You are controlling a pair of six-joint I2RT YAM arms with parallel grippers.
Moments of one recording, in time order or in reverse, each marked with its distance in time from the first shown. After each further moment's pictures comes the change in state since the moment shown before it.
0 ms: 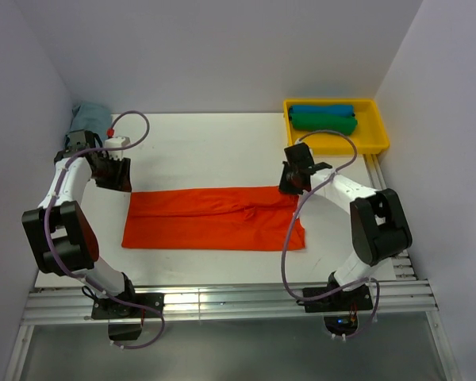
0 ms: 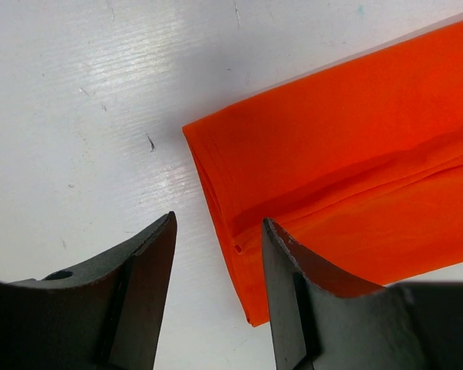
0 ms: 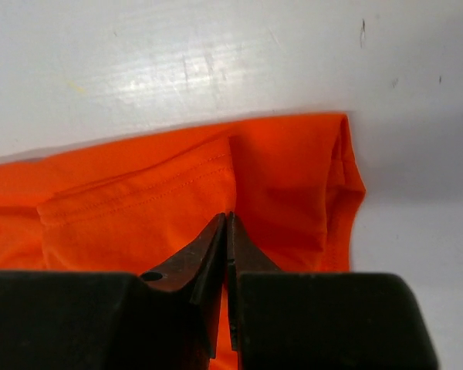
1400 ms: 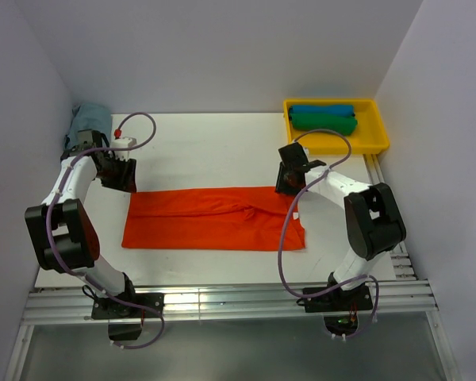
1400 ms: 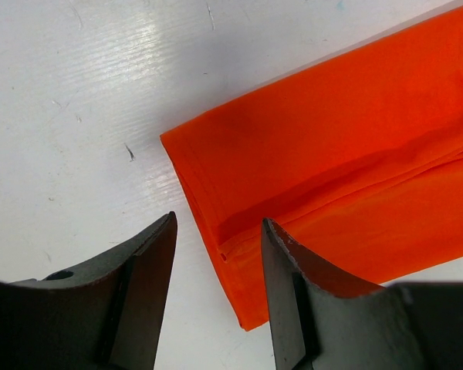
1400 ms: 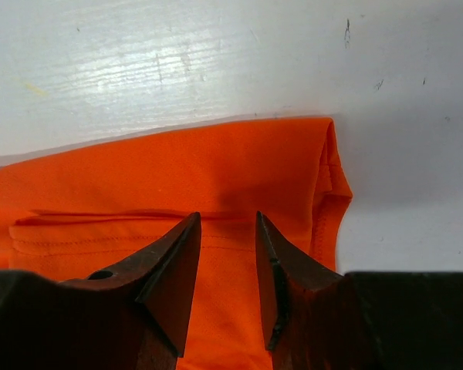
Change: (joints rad) left arm -0.045 0.015 0.000 -0.002 -0.005 0.000; right arm 0.030 0.043 0.026 -0.046 0.076 -0.024
